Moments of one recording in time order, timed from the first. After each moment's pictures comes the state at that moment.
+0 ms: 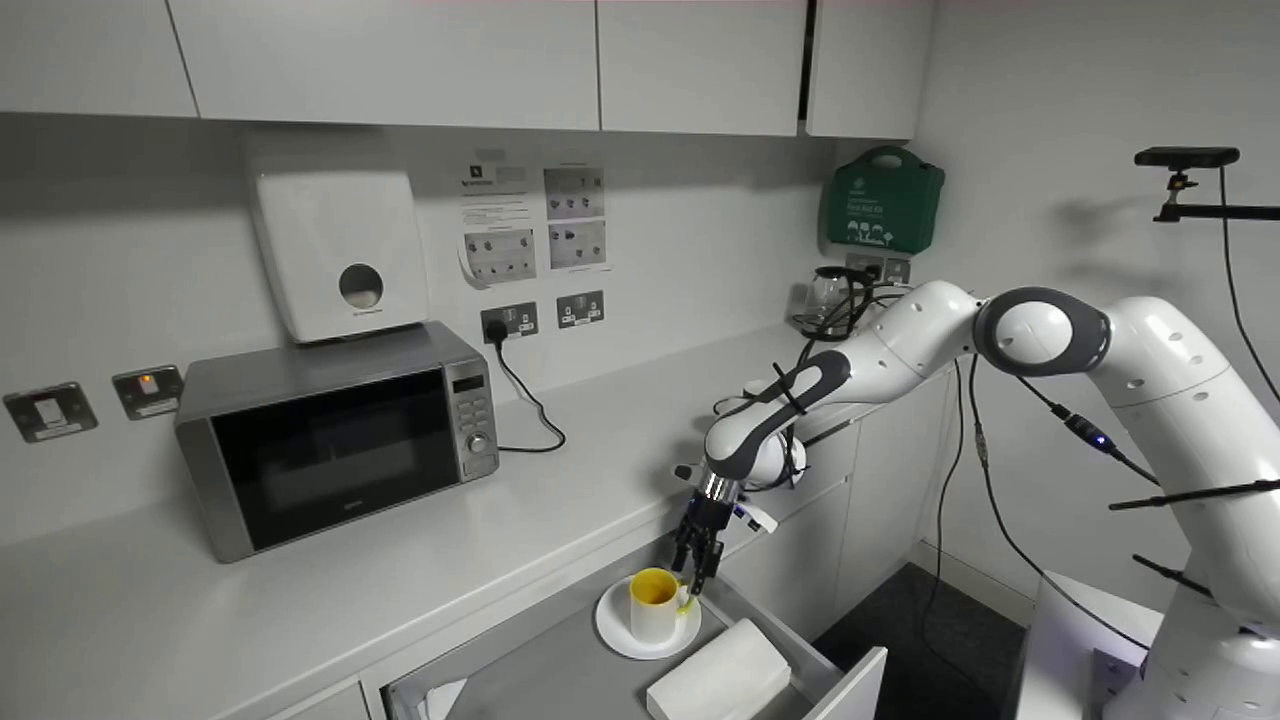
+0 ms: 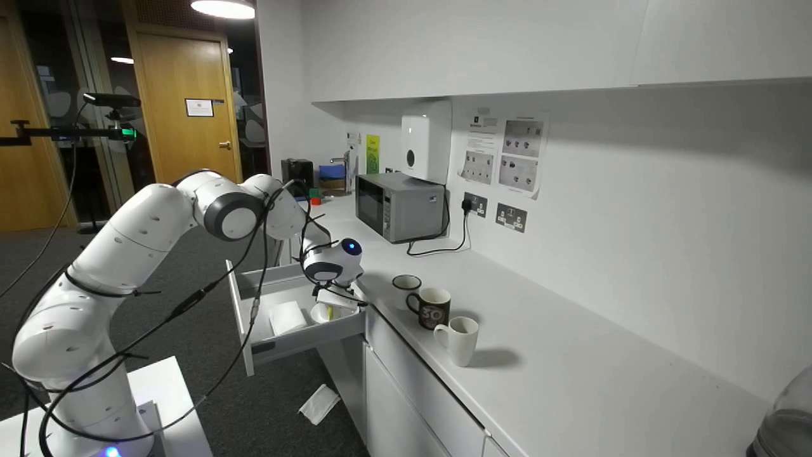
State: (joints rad) arm -0.15 0.72 0.36 -1.81 0.53 2.55 -1.24
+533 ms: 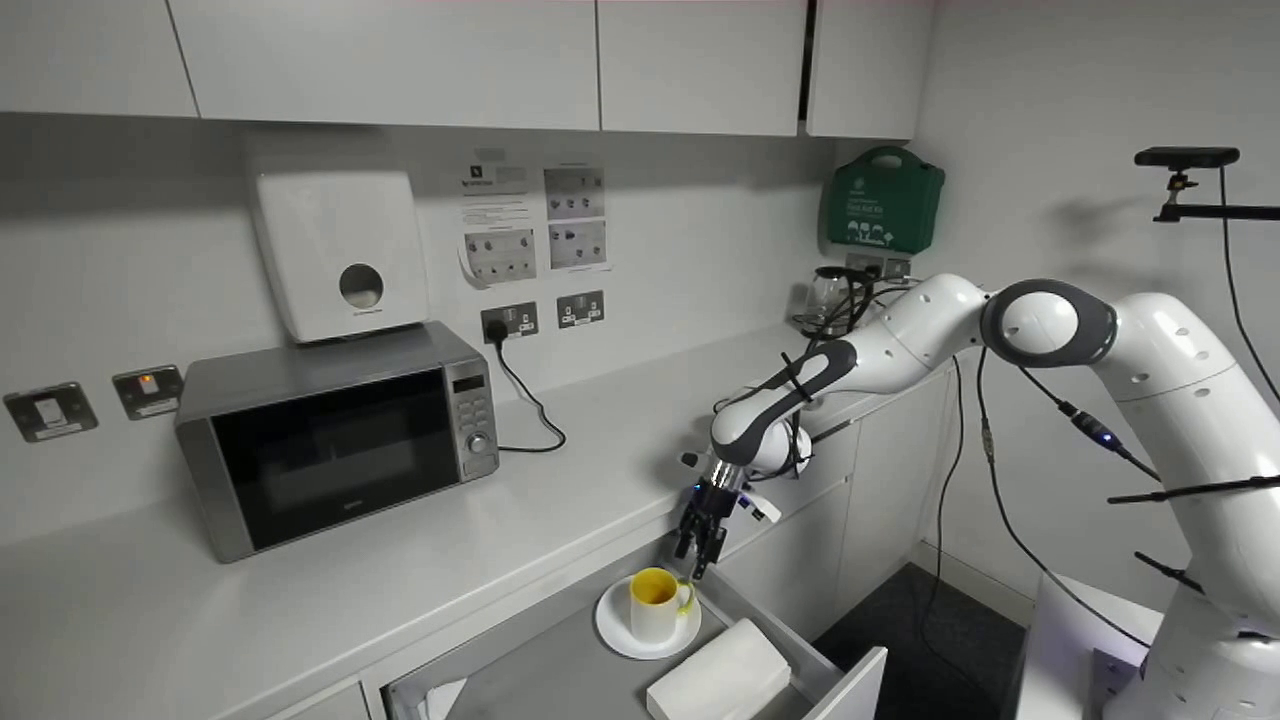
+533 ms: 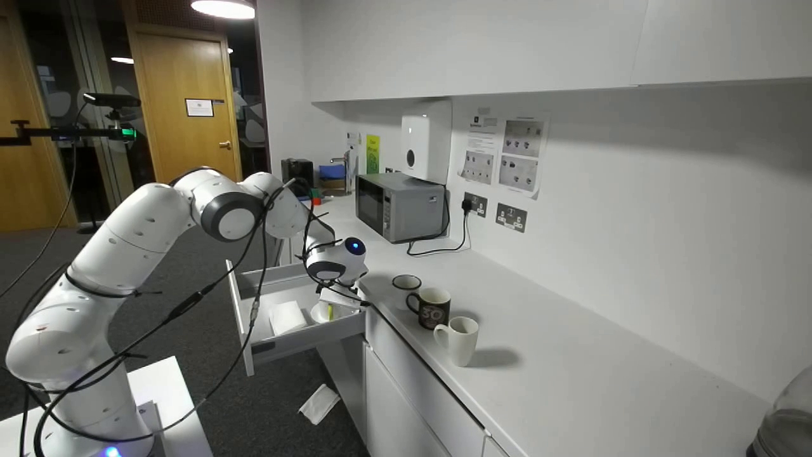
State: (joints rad) arm -0.22 0.70 0.40 -1.82 0.54 2.55 -1.24
